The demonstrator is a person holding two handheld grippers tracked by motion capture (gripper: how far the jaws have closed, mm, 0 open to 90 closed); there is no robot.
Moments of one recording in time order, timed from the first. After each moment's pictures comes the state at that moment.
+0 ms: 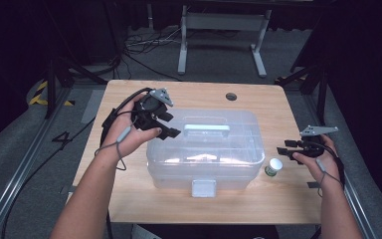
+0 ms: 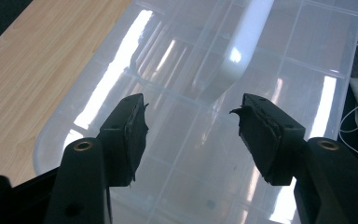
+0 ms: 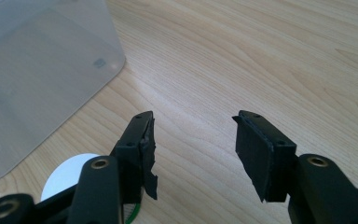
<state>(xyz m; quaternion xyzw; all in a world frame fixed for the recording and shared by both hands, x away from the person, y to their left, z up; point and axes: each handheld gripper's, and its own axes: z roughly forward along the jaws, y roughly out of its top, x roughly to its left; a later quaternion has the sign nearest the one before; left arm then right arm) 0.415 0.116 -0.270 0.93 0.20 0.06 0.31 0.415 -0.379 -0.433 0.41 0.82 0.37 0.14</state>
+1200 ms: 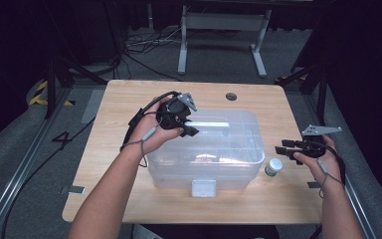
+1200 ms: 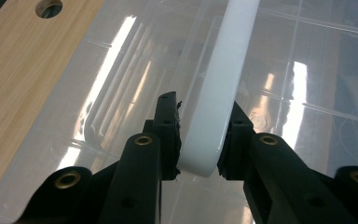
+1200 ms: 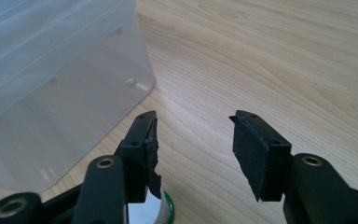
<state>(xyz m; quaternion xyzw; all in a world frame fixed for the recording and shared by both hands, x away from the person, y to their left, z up) 0.430 0.071 -0.287 0.94 0.15 0.04 0.30 0.408 -0.373 -0.422 0.41 0.81 0.41 0.12</state>
